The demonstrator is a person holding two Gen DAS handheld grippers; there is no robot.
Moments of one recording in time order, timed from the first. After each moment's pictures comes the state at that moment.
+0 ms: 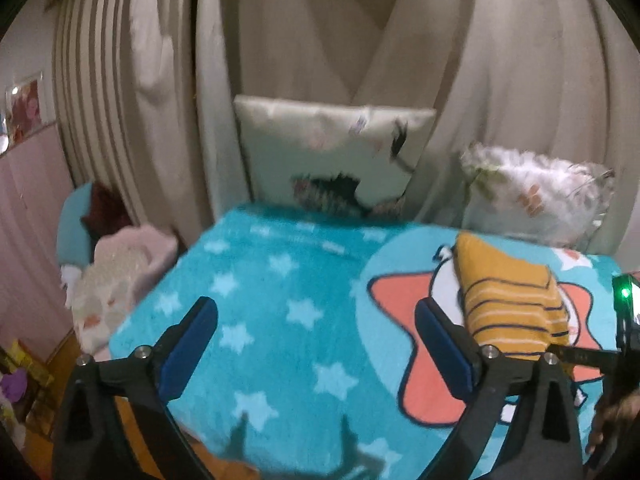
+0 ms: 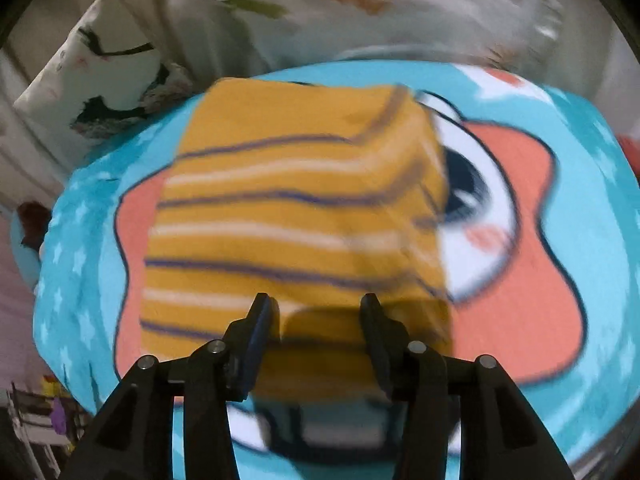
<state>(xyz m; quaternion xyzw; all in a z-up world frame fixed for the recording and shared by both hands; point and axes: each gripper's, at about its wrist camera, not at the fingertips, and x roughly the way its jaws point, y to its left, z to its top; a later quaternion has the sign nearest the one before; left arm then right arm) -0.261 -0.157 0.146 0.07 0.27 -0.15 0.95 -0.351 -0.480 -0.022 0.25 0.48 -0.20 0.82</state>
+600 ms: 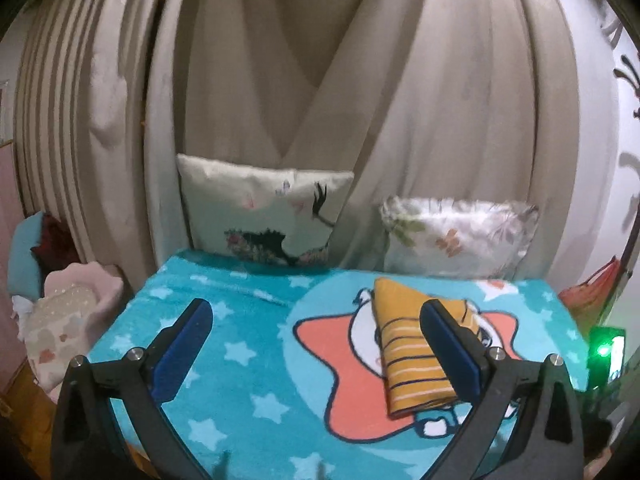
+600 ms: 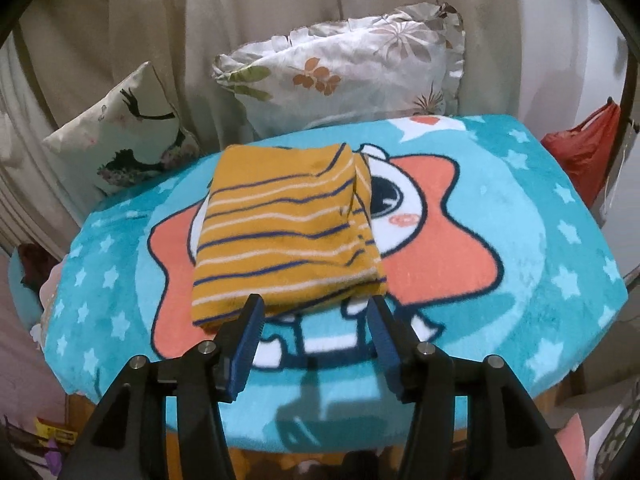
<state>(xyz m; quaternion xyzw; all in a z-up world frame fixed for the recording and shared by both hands) -0.307 -0.160 0.203 0.03 0.21 -0.26 0.94 -0.446 -0.421 0.051 0.24 0.39 -0.27 0.85</state>
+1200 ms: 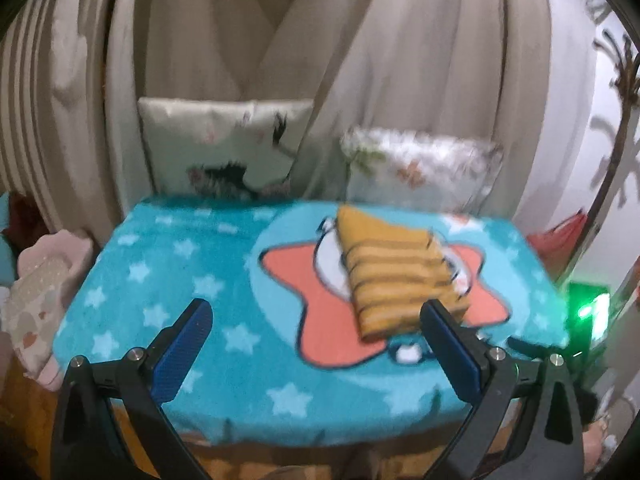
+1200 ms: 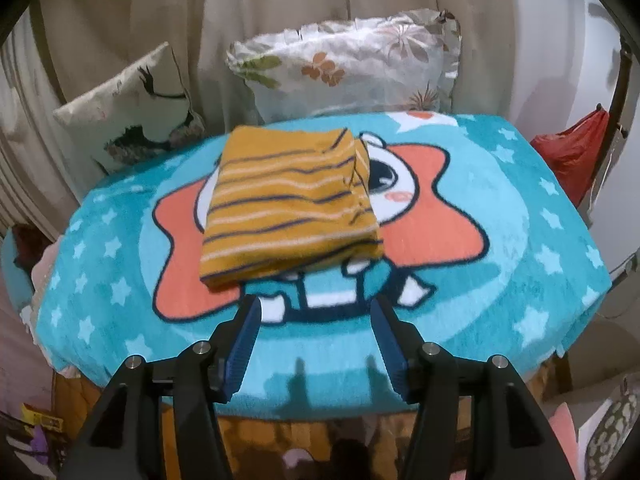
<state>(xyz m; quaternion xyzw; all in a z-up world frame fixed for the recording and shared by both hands) -0.327 -0.164 0.157 0.07 0.33 -0.31 0.89 -0.468 -0.379 0.048 0.21 0.41 -0.28 0.84</state>
